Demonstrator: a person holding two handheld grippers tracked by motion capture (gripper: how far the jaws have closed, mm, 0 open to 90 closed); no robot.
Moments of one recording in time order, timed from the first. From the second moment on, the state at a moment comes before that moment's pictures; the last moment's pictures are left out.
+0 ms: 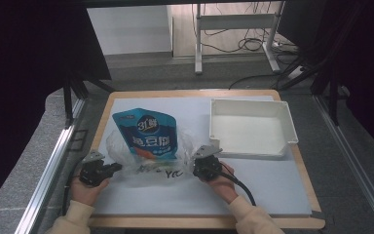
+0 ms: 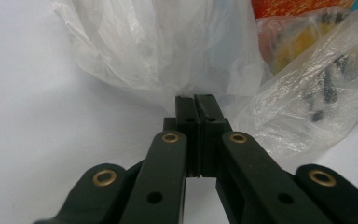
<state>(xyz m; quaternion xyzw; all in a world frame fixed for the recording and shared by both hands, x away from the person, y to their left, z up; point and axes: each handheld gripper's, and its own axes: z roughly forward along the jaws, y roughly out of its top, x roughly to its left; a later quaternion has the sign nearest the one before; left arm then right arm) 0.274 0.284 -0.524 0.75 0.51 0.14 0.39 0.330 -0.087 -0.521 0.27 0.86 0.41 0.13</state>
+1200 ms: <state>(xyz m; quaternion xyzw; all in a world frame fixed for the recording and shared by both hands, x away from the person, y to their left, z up) 0.279 0.278 -0.531 0.76 0.51 0.14 0.38 0.334 -0.089 -0.531 0.28 0.86 0.40 0.13</state>
